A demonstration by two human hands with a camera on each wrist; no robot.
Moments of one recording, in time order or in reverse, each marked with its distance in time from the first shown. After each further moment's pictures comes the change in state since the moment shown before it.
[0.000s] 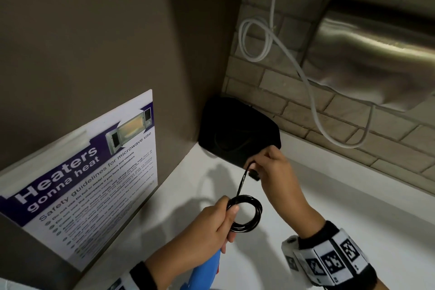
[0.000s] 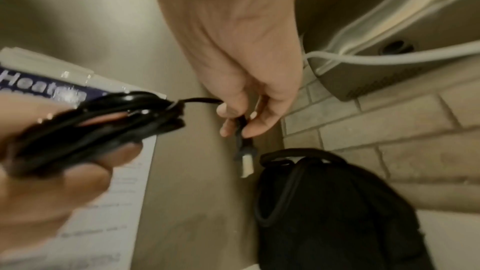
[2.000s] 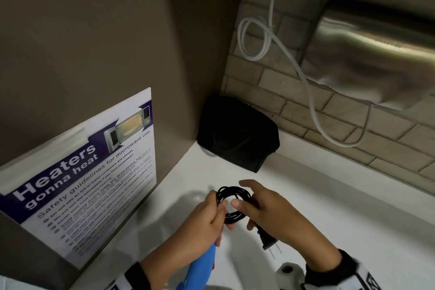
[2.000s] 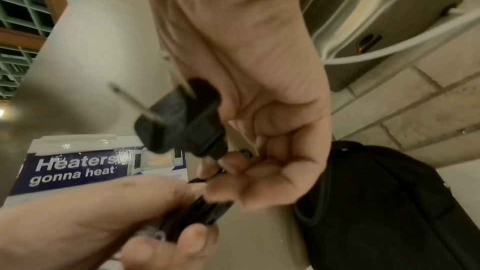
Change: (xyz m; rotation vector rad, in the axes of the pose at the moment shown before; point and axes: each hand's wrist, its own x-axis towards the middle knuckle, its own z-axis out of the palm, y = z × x) left_hand 0.003 -0.007 -0.001 -0.098 0.102 -0.106; right_hand -0.038 -0.038 -0.023 0.232 -0.635 0.412
